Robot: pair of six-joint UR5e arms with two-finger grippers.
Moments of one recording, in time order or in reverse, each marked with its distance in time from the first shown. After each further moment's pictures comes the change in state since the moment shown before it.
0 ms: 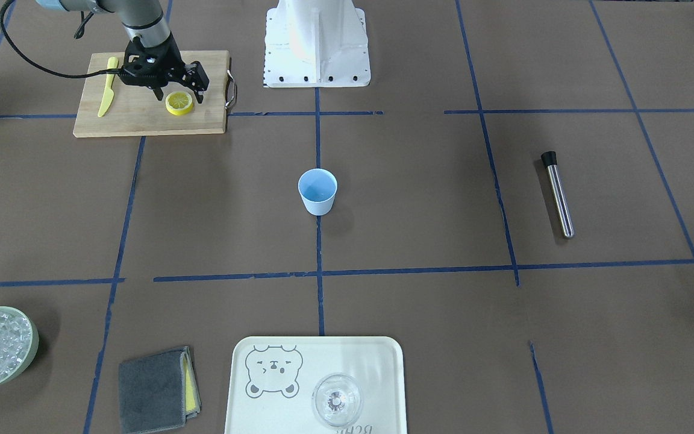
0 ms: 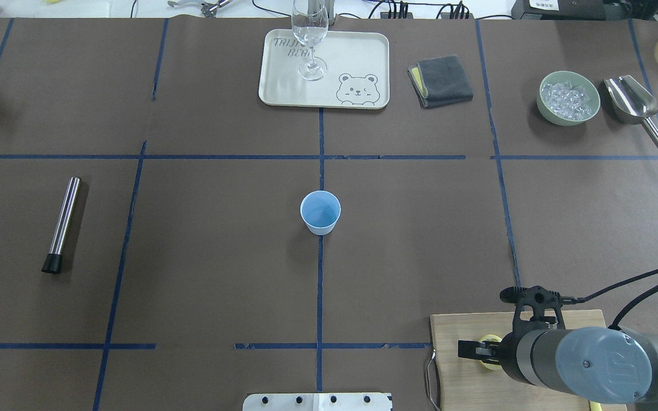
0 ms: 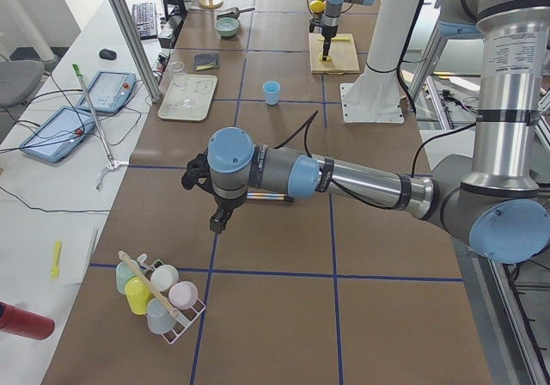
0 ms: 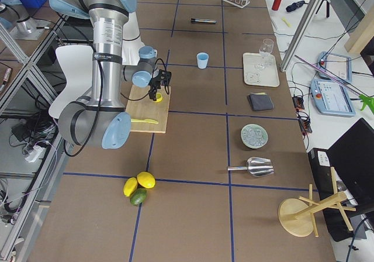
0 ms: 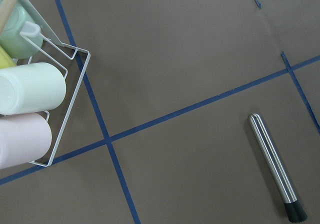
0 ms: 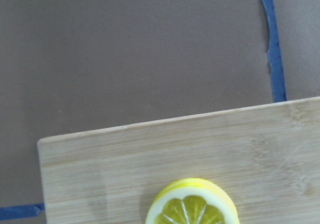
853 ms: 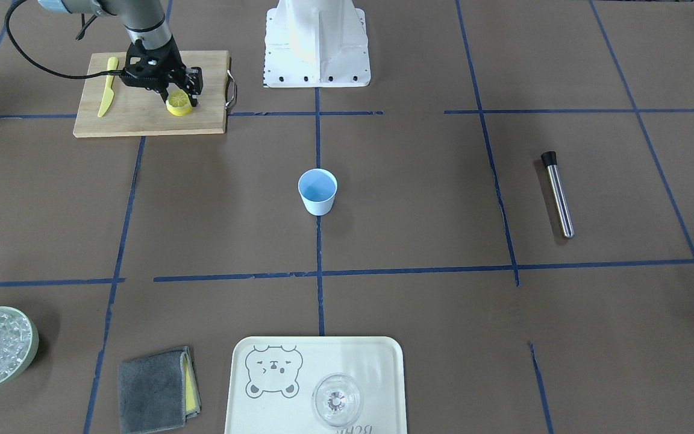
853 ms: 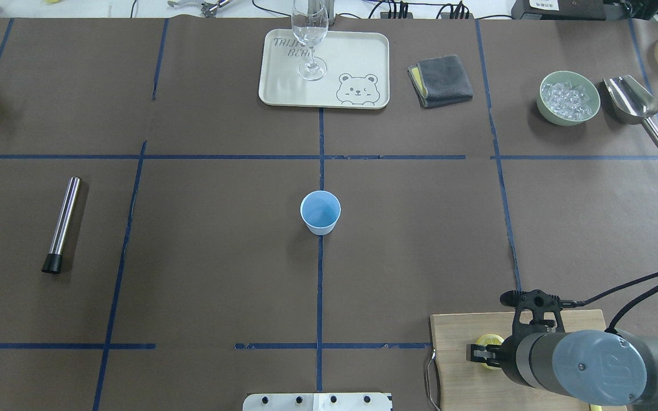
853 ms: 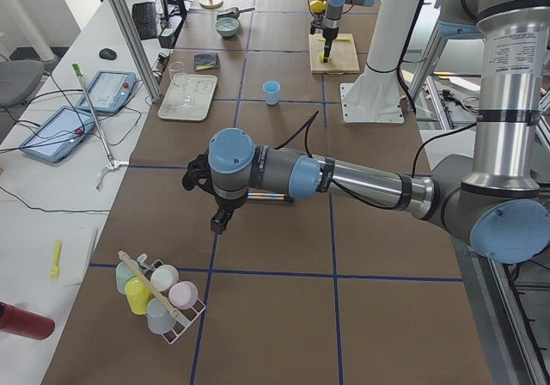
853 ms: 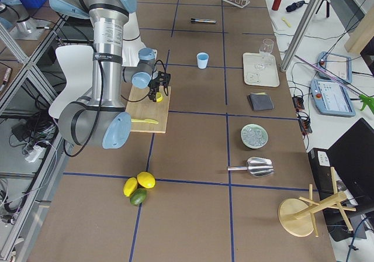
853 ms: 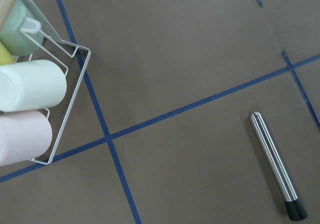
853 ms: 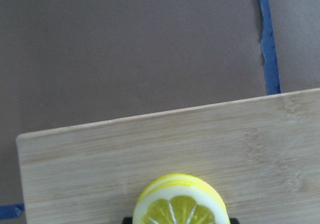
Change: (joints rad) left arm 0.000 0.003 -0.001 0.001 0.000 0.002; right arm -0.005 -0.002 -0.011 -0.004 0.000 0.006
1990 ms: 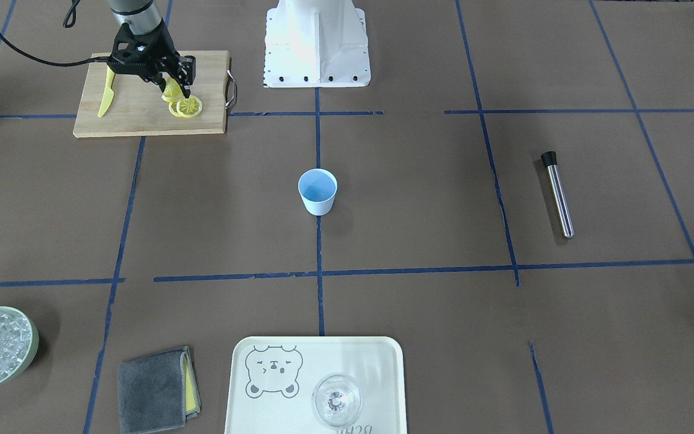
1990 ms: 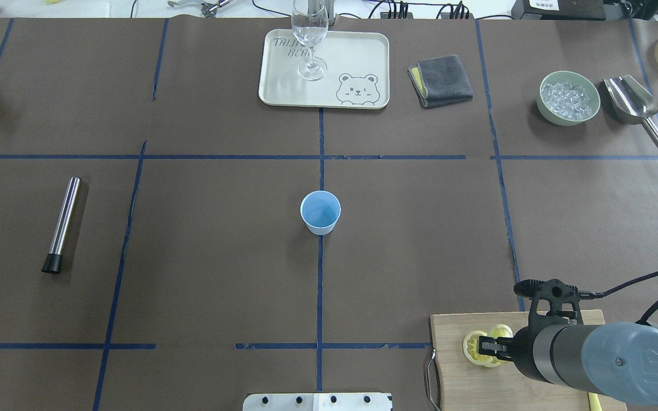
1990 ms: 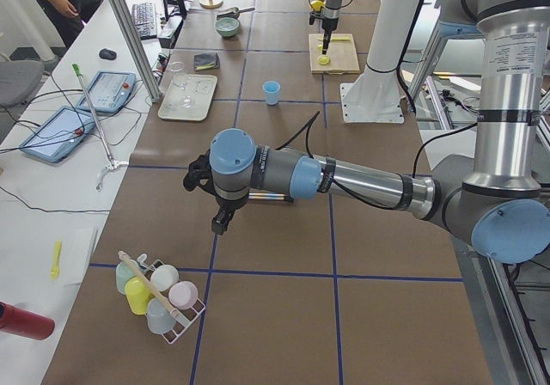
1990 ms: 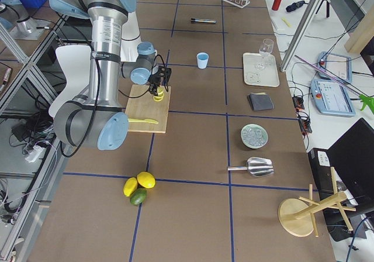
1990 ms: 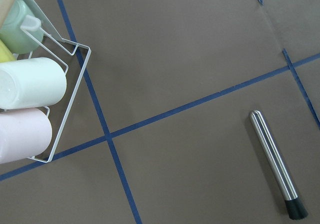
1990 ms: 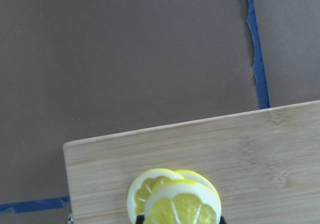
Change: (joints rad) left arm 0.000 0.005 -0.003 -0.001 0.000 0.000; right arm 0.032 -0.041 0.099 -0.001 0.002 0.000
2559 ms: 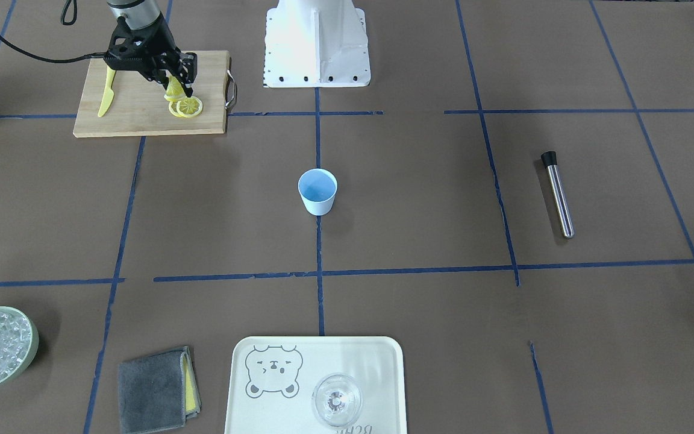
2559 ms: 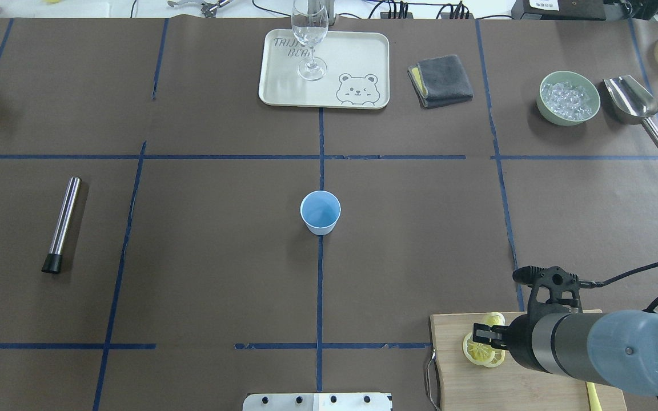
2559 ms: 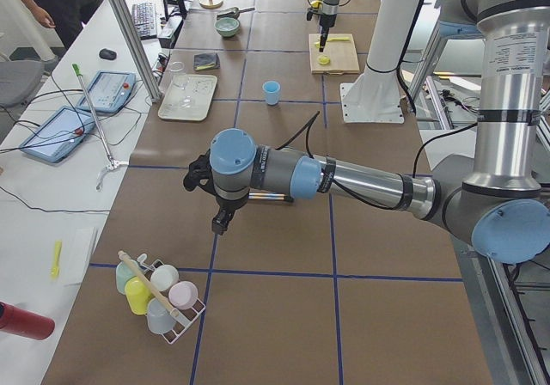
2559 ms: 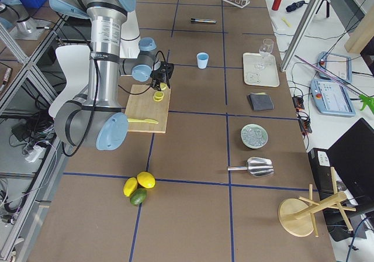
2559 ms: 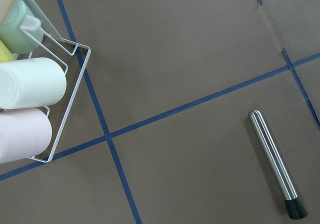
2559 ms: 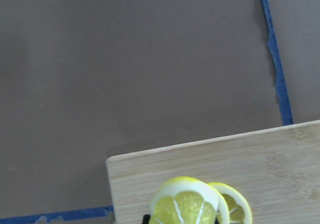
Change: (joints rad) left arm 0.000 0.001 0.000 0.000 0.000 0.000; right arm 0.037 0.044 0.021 -0.001 0.006 0.000
